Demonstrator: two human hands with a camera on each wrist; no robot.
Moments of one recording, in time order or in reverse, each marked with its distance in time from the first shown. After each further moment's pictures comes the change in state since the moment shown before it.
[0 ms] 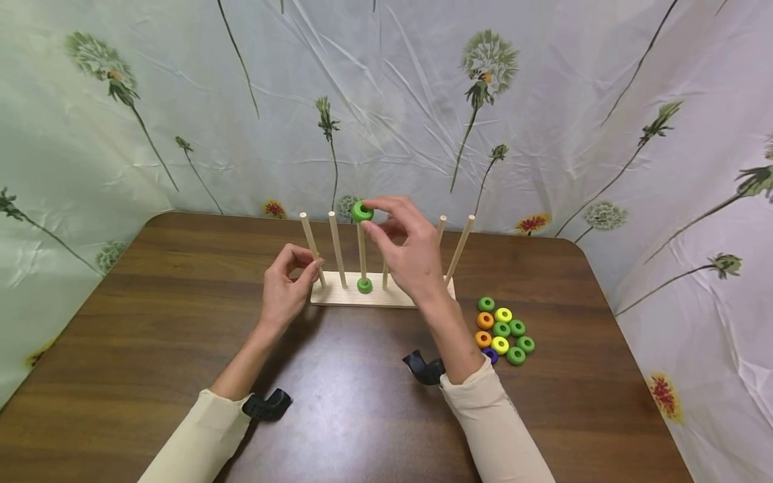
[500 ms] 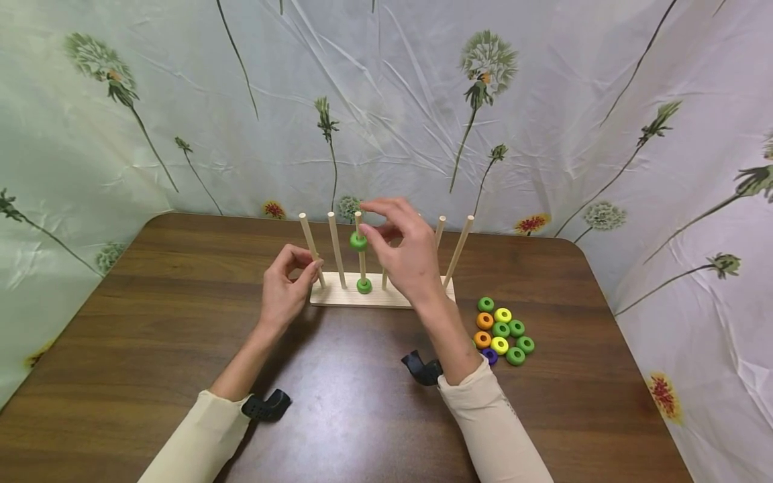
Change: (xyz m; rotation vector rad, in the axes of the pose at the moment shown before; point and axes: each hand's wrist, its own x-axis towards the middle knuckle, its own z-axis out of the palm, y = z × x) left_hand 0.000 0.000 0.000 -0.003 -0.003 -0.002; right_hand -0.001 -0.002 0.002 -0.073 0.007 0.008
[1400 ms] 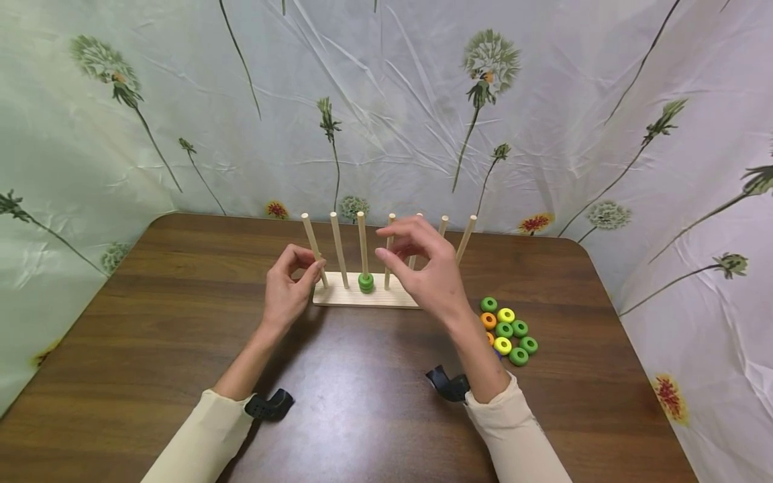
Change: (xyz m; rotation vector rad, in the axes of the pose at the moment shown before) left_hand 0.000 -0.001 0.000 0.003 -0.002 0.008; right_hand -0.026 0.006 -0.027 0.125 -0.074 0.015
